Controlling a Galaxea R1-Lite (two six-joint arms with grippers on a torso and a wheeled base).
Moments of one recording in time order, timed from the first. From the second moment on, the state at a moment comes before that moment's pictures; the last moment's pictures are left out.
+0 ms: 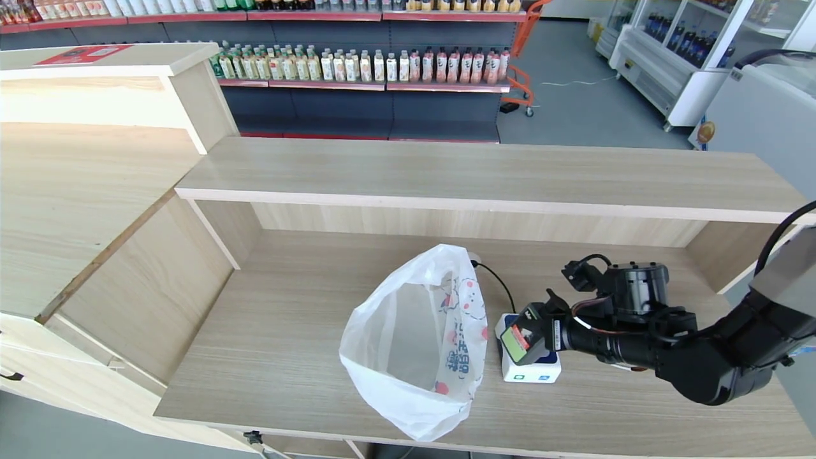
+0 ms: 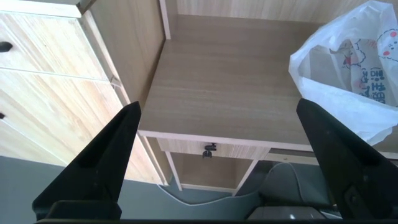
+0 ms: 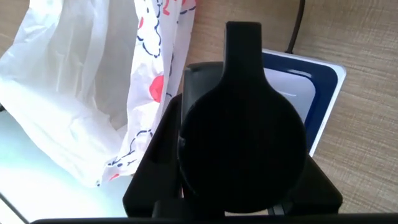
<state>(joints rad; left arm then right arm) 0.00 0.00 0.00 0.00 0.01 0.00 0.25 2.04 -0.66 -0.87 0.28 0.15</state>
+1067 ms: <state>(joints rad) 0.00 0.00 0.00 0.00 0.01 0.00 0.29 1.81 -0.67 -0.79 0.26 0.09</state>
